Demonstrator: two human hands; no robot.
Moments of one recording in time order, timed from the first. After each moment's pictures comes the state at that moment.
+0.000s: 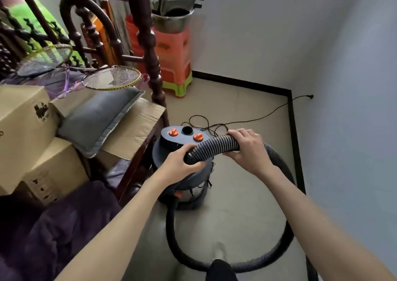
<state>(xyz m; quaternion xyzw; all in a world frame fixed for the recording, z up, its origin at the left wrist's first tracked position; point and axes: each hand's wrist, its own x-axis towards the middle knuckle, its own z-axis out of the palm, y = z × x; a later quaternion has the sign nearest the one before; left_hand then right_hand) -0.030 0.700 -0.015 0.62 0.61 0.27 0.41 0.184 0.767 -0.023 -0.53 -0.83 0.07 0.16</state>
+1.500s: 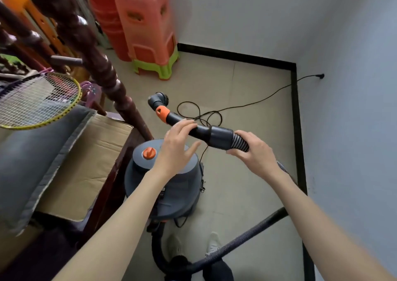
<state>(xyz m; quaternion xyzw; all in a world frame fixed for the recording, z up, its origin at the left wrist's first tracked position) -0.003 0.957 -0.094 0.73 0.58 0.31 0.17 0.222 0.971 -0.070 -0.63 -0.72 0.27 0.13</state>
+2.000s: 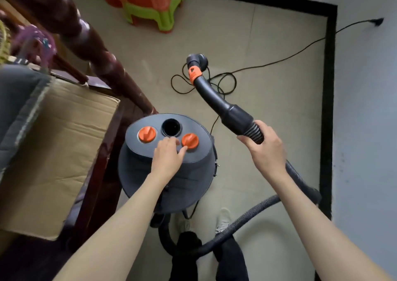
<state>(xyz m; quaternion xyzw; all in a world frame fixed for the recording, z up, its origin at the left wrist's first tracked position) -0.045 0.968 -0.272 0.56 0.77 0.06 0.30 0.186 0.995 -0.209 -0.73 -0.58 0.31 0.19</state>
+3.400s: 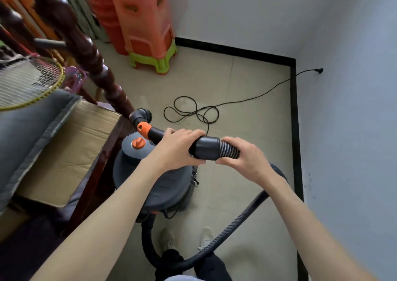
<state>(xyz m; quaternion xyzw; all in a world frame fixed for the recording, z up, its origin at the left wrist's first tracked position) 0.033 0.945 -0.091 0.82 0.54 0.06 0.17 0.250 0.939 -0.090 -0.56 -0.75 0.31 0.14</state>
